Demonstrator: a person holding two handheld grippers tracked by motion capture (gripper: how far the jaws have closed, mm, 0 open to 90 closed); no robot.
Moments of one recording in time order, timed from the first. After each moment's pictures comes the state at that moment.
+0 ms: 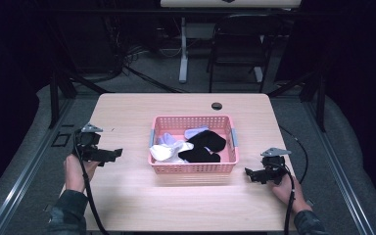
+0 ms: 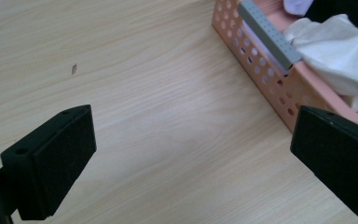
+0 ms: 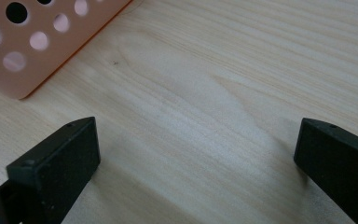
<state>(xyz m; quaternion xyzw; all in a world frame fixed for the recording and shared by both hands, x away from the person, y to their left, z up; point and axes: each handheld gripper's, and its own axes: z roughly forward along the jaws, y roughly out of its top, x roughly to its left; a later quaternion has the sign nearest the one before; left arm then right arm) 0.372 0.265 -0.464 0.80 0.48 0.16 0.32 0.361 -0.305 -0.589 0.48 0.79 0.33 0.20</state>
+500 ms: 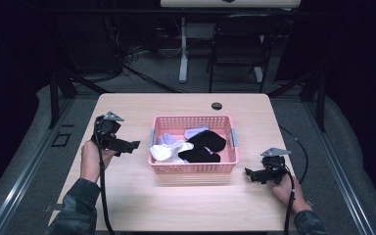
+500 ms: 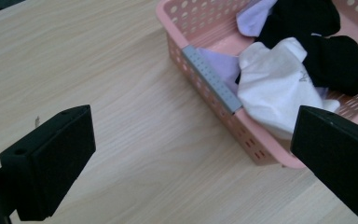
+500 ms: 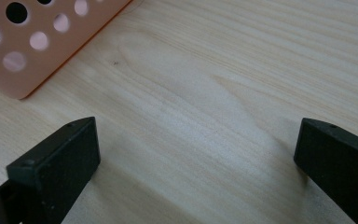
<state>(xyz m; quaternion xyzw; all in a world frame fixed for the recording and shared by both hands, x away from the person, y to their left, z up) 0.396 0.210 -0.438 0.84 0.42 0.15 0.31 0.361 -0.305 -0.589 0.48 0.79 0.33 0.20</state>
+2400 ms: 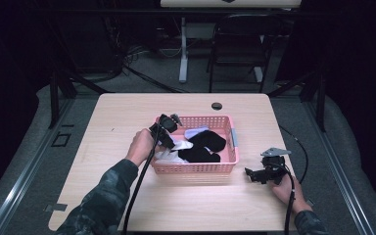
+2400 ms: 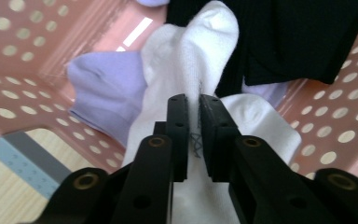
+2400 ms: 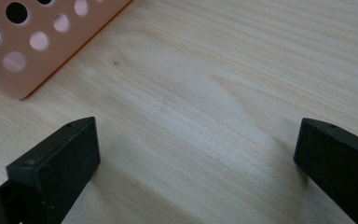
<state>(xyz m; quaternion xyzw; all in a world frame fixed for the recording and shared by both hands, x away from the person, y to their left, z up) 0.451 0.072 -0.478 0.93 0.33 0.05 0.14 0.361 -0.305 -0.589 0.48 0.79 0.33 0.20</state>
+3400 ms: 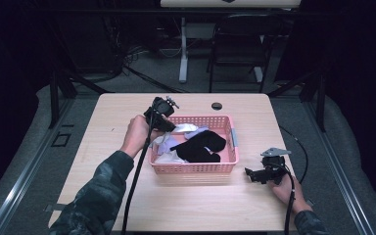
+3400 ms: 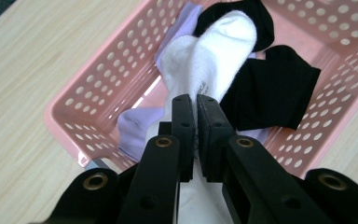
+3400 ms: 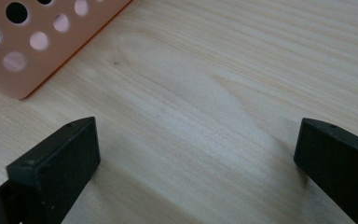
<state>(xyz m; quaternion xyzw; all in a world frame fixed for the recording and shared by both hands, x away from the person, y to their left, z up) 0.448 0.081 -0.412 0.92 0.31 0.10 0.23 0.361 -0.305 -0.589 0.48 0.79 0.33 0.20</state>
